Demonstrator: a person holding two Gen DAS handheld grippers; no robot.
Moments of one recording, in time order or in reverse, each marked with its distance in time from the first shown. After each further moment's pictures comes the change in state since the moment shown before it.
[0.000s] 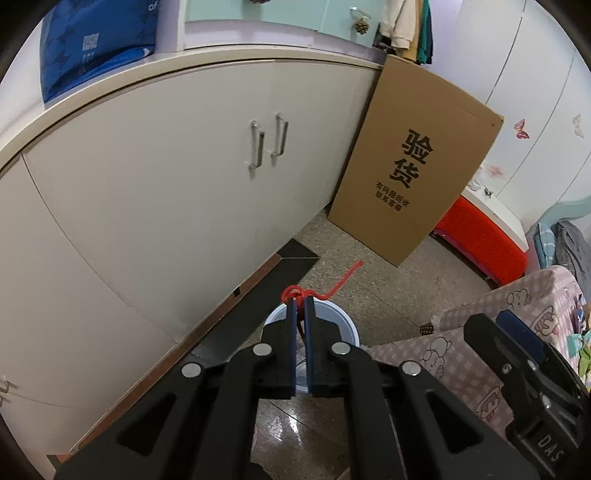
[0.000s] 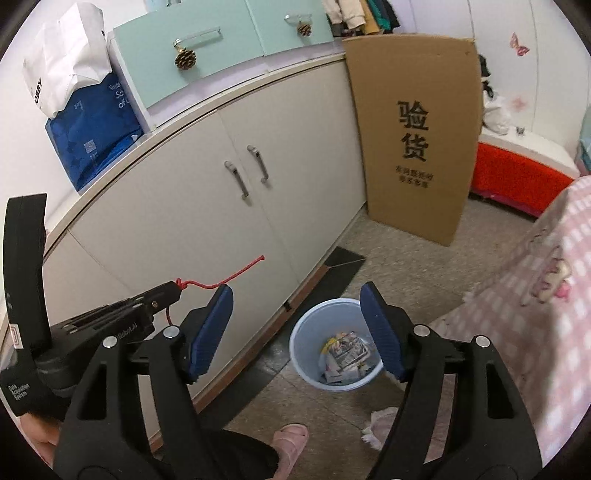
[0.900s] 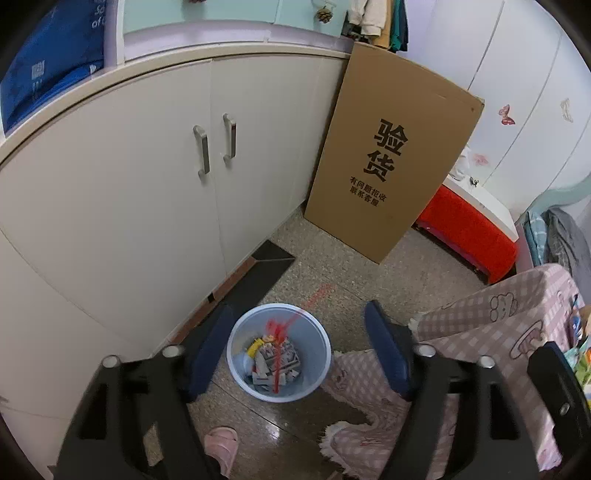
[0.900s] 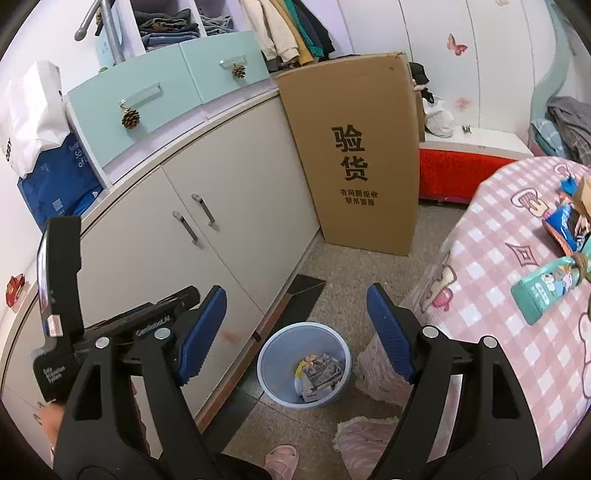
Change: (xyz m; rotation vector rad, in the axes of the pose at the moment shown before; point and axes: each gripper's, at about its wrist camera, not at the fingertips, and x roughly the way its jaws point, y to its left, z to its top) left arm 0.025 -0.068 0.010 0.063 0.006 -0.025; right arm -0.043 -0.069 0.002 0.143 -0.118 -0.117
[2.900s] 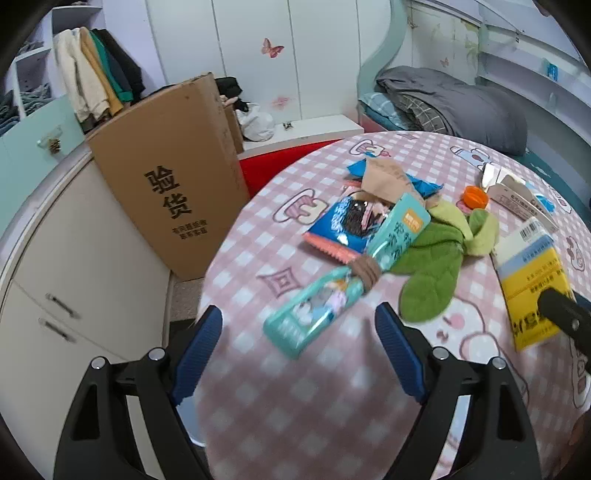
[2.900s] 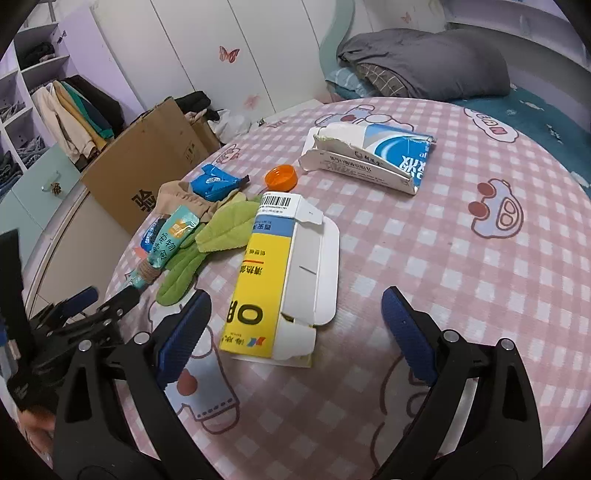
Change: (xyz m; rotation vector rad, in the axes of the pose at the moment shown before) left arm -0.053 -0.304 -0.080 0.780 -0.032 -0.284; right arm -0.188 -0.248 -0.061 0.512 -0.087 -0.459
